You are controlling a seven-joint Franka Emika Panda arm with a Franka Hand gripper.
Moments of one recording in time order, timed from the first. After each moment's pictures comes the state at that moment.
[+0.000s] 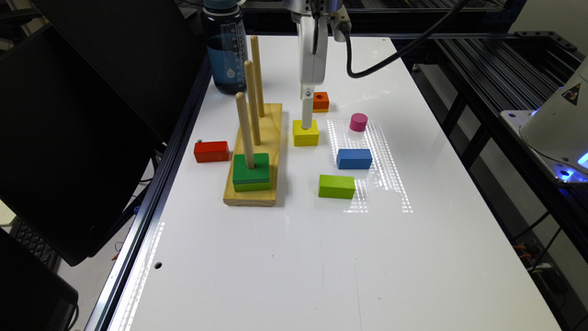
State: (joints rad) arm -0.19 0.28 0.16 -2.29 -0.05 2.56 0.78
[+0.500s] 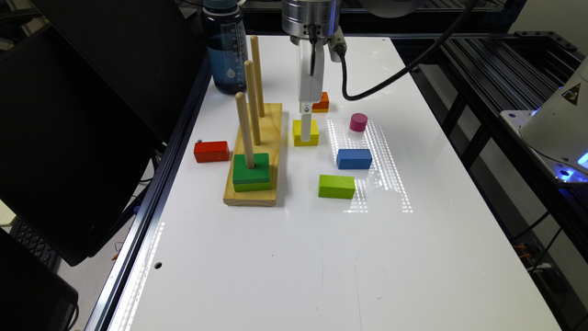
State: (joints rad) arm -0.19 0.33 0.15 -2.28 -0.06 2.61 0.79
